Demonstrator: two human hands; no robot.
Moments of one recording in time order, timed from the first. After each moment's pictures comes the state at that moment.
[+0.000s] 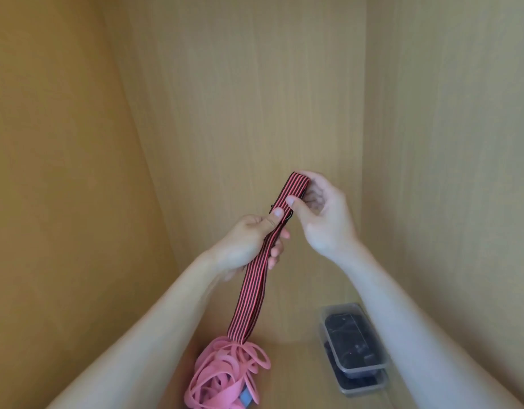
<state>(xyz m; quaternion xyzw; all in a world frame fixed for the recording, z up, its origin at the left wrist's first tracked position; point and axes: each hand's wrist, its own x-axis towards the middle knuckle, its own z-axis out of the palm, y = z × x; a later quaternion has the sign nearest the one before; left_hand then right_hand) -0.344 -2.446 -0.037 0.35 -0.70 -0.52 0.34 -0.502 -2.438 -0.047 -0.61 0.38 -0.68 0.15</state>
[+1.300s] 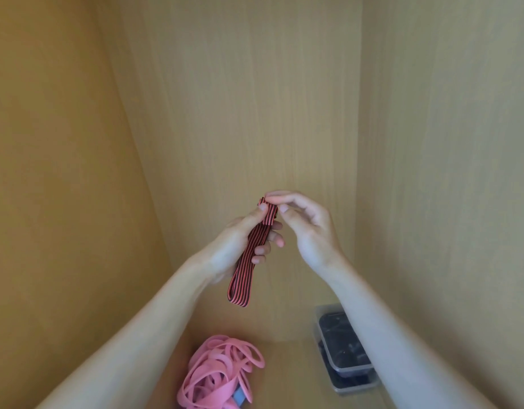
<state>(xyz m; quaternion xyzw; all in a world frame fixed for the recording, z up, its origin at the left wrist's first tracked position) -0.342 -2.459 -0.046 0.32 -0.63 -0.60 0.37 -0.492 -2.427 -0.059 -0.61 0.28 -0.69 0.27</state>
